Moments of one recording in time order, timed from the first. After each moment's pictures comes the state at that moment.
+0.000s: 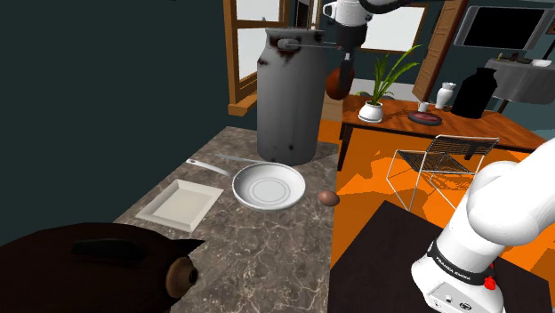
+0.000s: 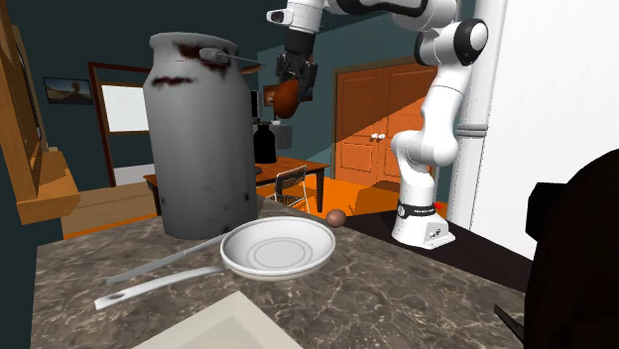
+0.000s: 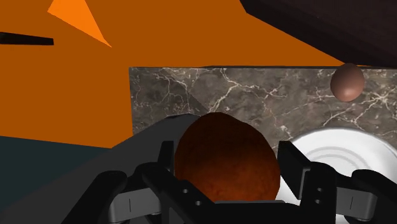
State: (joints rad) arm -0.02 -0.42 0.10 -1.98 -0.28 1.64 -0.38
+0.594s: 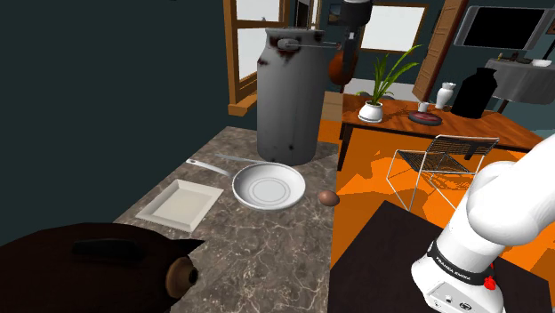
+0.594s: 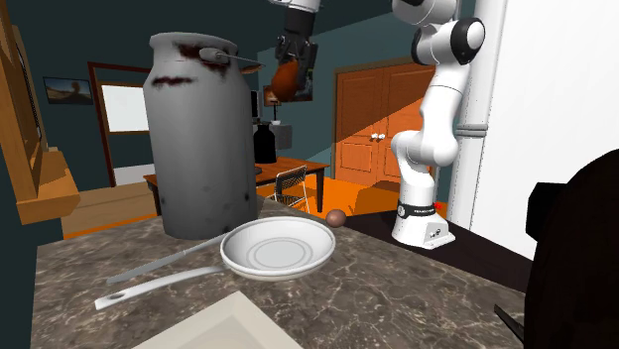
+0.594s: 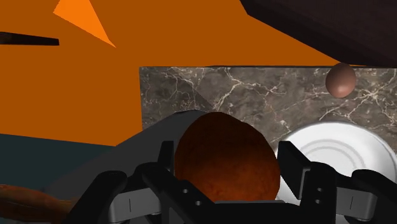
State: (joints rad) arm -0.02 -0.38 0.10 -1.83 -0.28 1.53 -0.41
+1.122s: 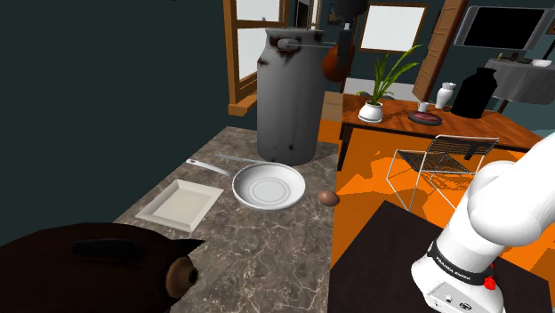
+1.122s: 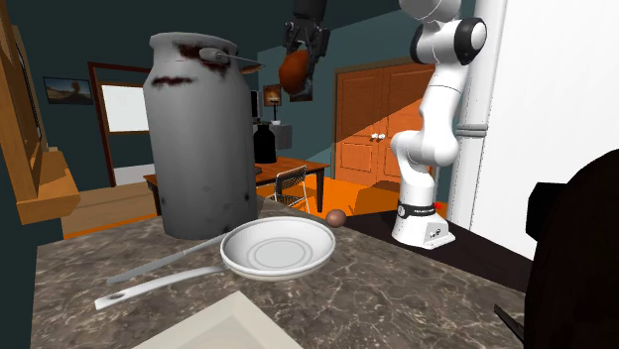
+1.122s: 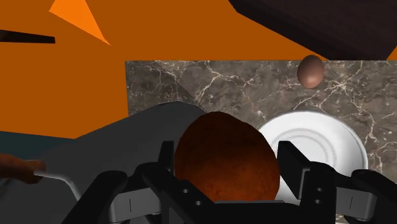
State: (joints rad) arm 0.01 -0.36 0.18 -1.75 -0.26 1.44 -0.32
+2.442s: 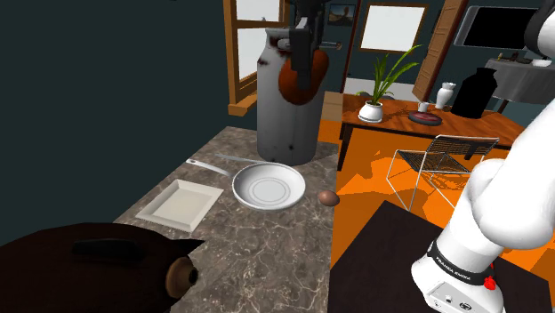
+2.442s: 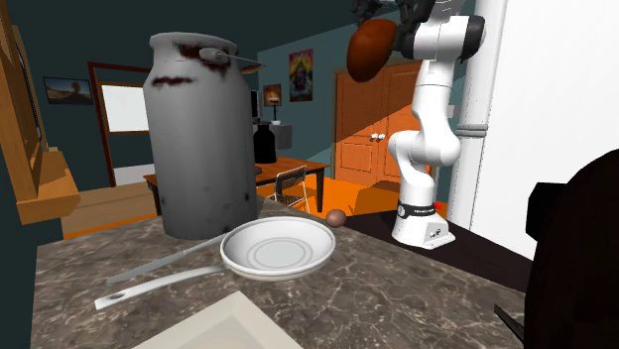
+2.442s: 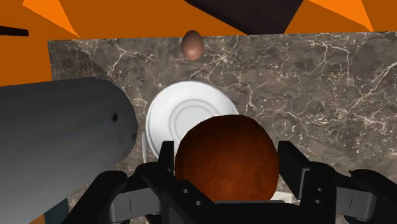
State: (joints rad) arm 0.16 -0.14 0.60 -1.45 -0.24 1.21 0.21
